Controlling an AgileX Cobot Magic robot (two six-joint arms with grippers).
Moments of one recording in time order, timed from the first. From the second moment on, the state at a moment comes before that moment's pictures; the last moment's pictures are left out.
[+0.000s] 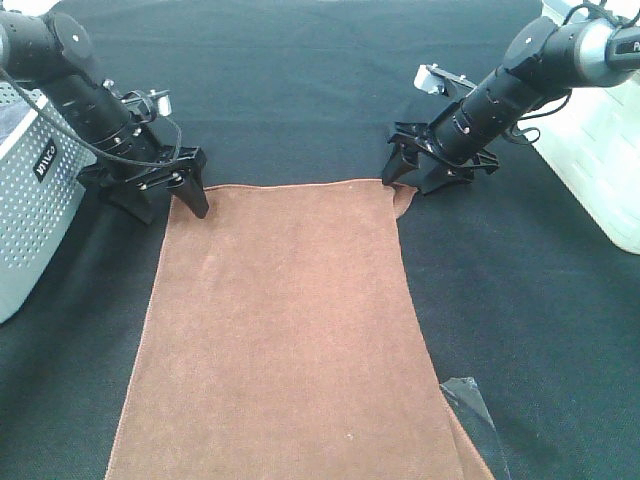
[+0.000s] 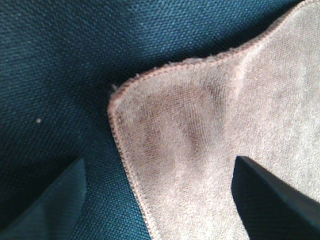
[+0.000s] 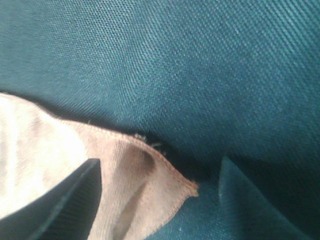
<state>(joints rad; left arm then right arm) -0.14 2.42 -1.87 -0.39 0.99 0.22 0.13 2.45 -1.85 0.55 0.76 -0.35</state>
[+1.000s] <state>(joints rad) -0.13 2.42 -1.87 -0.39 0.97 0.22 0.14 2.47 -1.86 0.49 0.75 -0.32</state>
